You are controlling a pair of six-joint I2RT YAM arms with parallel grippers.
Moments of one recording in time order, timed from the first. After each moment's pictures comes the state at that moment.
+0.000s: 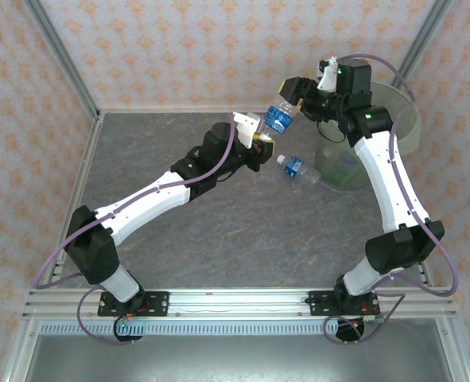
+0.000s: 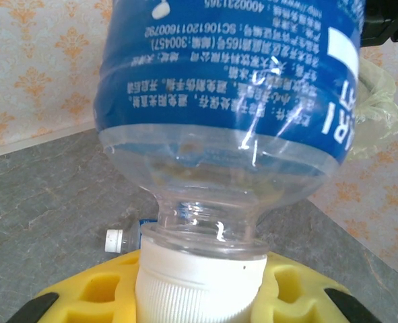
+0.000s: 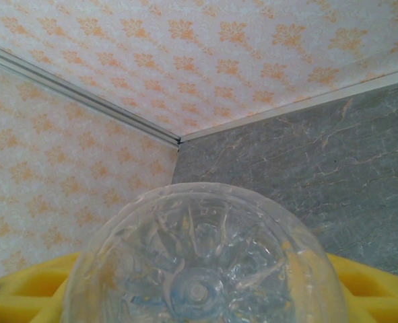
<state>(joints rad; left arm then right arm) -0.72 1.60 1.38 -0.06 0.08 -0.28 0.22 1.58 1.83 -0.67 -0.51 0.69</state>
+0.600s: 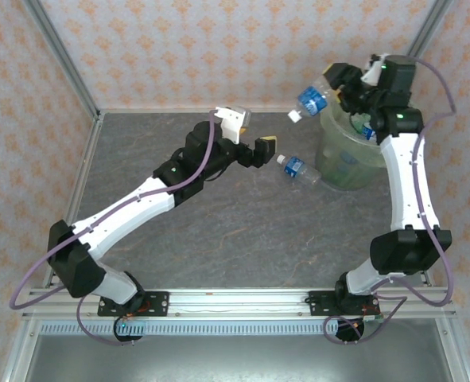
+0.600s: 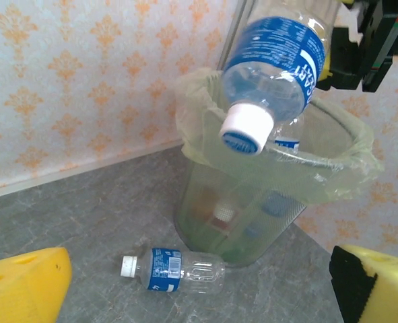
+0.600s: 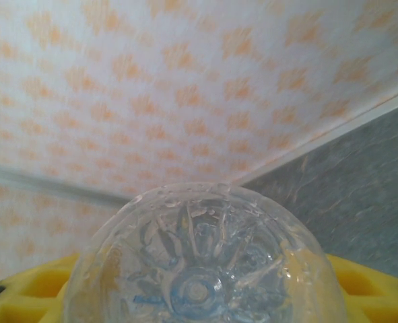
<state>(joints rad) -0.72 1.46 1.34 -0.05 0.00 -0.29 -0.06 1.54 1.80 -0.57 -0.53 0.88</state>
